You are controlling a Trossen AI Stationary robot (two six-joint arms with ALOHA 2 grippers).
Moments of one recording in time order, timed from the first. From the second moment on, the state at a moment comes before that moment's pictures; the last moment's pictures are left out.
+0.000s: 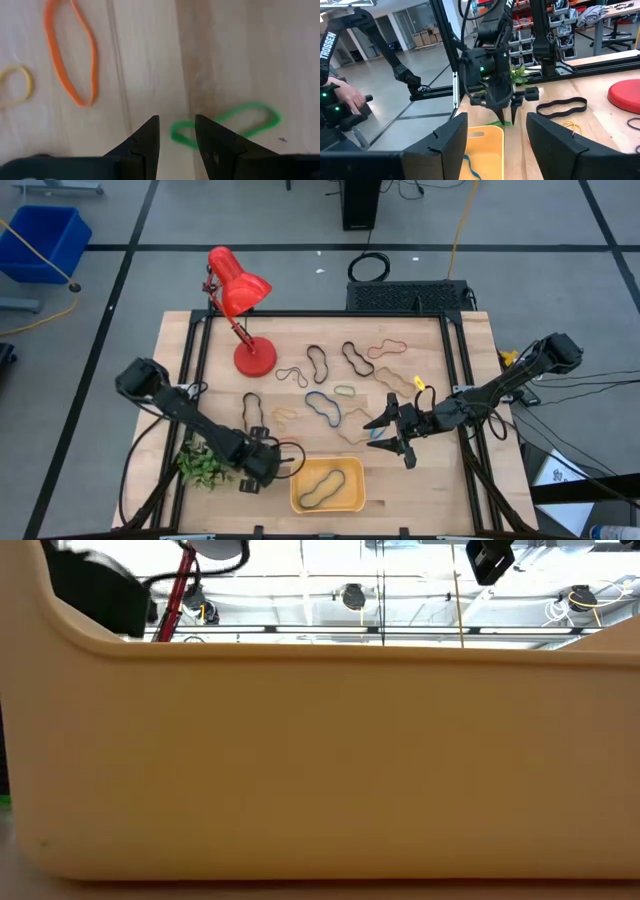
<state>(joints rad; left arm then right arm) -0.59 1.72 0.96 -0.61 -0.07 -0.46 0.49 1.10 0.54 0.47 0.29 0.29</state>
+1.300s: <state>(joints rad) -0.58 1.73 0.96 -0.65 0.08 -0.56 0.49 1.10 0.54 0.44 0.29 0.29</state>
